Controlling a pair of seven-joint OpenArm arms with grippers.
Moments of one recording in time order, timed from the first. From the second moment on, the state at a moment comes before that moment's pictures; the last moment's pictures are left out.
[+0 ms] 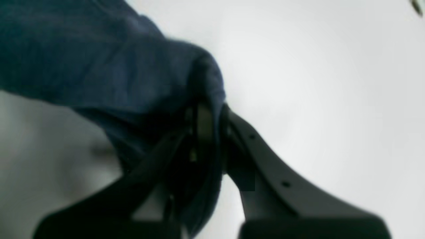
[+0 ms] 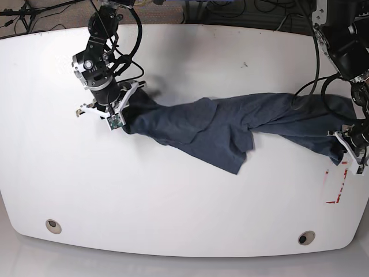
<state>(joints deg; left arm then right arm) -19.1 -24.7 -29.8 75.1 -18.0 -41.5 66.8 -11.2 -6.1 18.9 107.6 -14.2 38.9 -34.0</state>
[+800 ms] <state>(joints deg) -27.7 -23.7 -37.7 94.8 -20.7 -41.9 78.5 8.5 -0.5 18.8 107.5 -13.1 39.1 -39.9</state>
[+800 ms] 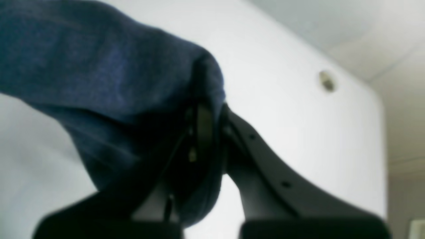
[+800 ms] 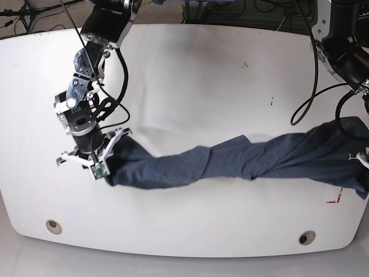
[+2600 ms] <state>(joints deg) -5.3 -16.1 -39.7 95.0 -18.7 -41.7 75.4 -15.1 -1.4 19.2 109.0 -13.2 38.8 -38.3</state>
